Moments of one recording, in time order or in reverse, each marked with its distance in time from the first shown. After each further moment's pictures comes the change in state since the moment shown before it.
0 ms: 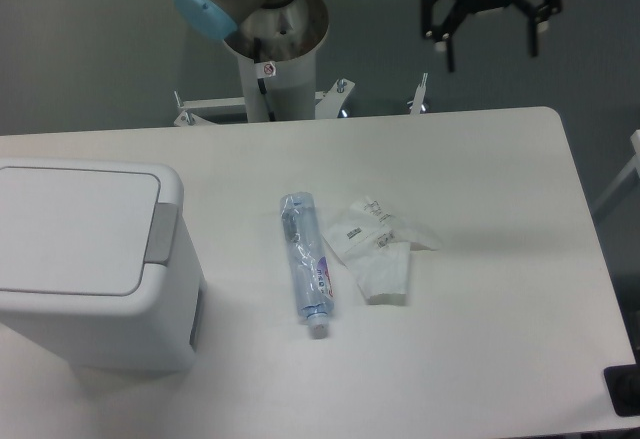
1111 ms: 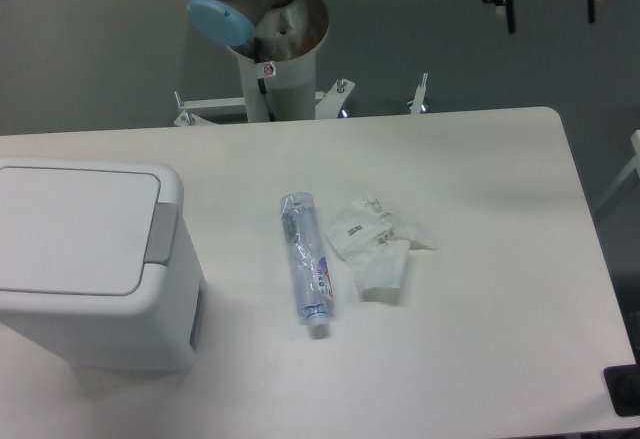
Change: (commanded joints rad) arm 0.349 0.012 -0.012 -0.092 0.008 0.777
